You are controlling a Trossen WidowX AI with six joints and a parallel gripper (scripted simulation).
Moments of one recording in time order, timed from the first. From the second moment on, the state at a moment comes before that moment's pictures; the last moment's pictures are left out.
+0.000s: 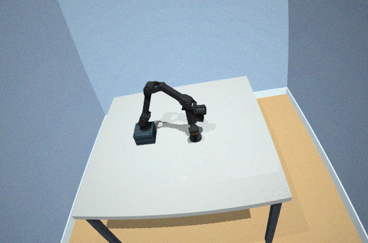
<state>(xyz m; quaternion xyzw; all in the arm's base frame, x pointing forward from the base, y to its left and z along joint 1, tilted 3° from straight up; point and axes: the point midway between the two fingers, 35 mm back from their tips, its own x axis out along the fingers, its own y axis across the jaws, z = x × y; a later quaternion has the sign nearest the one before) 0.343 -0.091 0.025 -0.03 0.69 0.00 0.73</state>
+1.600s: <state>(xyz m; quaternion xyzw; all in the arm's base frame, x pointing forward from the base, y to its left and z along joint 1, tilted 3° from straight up) 0.339 -0.090 0.027 -0.05 0.70 0.03 0.71</state>
